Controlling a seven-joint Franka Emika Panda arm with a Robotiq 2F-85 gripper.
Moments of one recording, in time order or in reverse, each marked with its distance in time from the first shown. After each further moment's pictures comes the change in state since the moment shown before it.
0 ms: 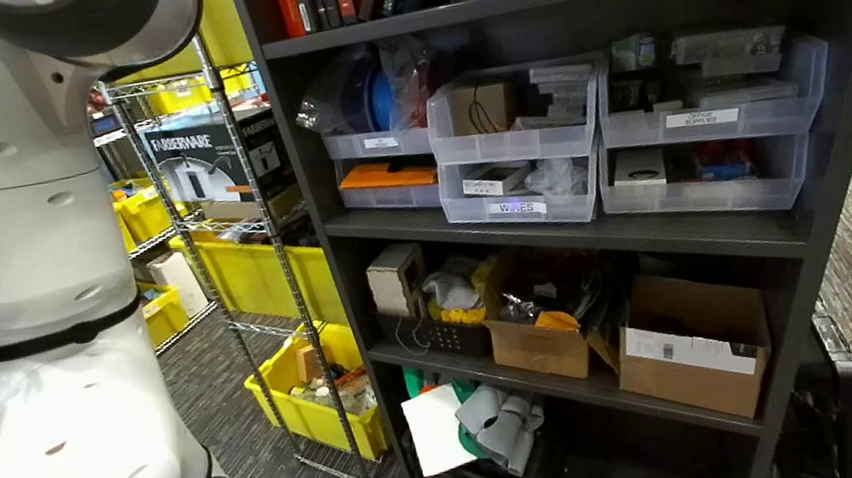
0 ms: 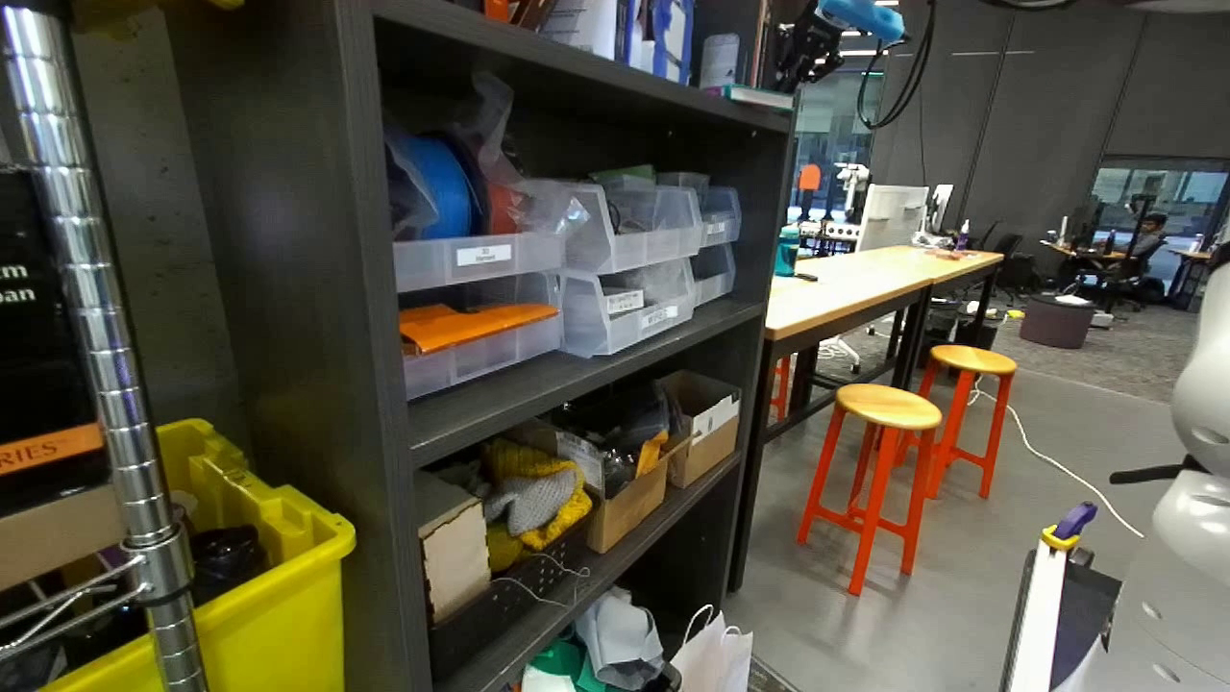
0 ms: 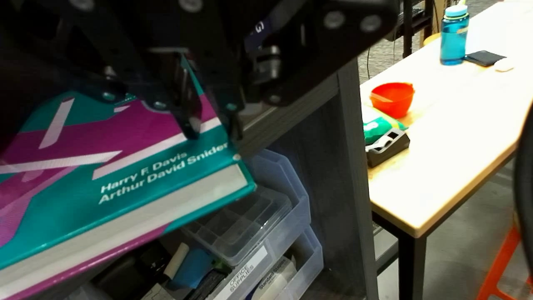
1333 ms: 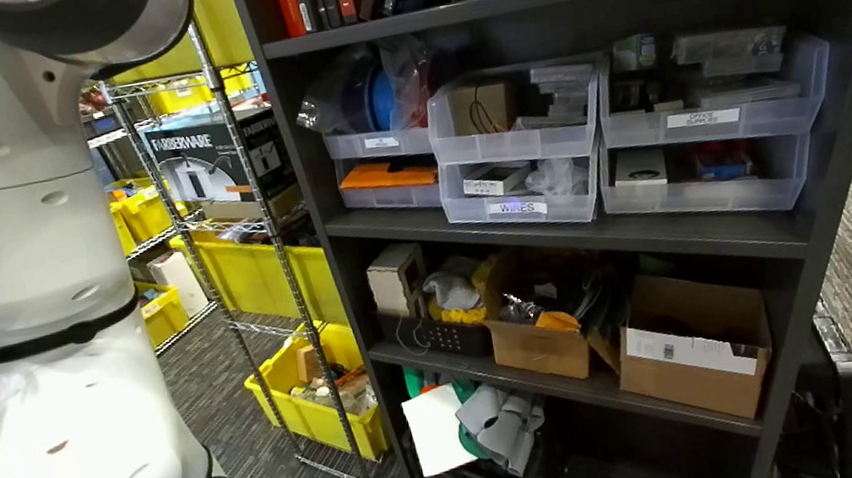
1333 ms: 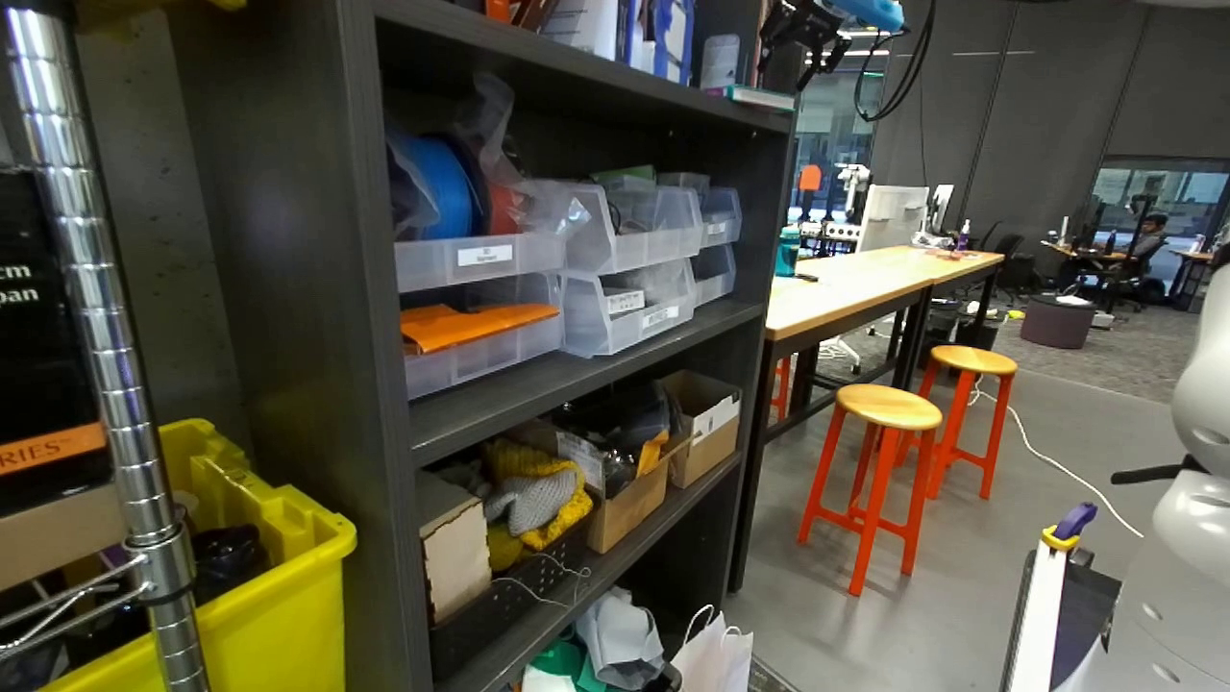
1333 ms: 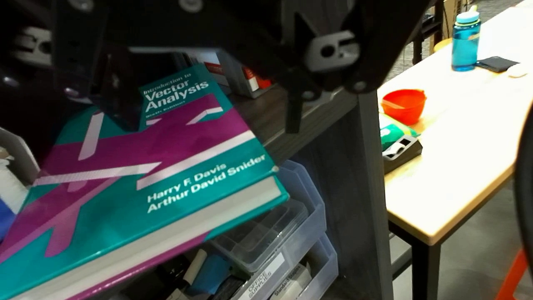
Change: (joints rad) arm 0.006 -0.019 0.008 0.004 0.011 0.002 0.001
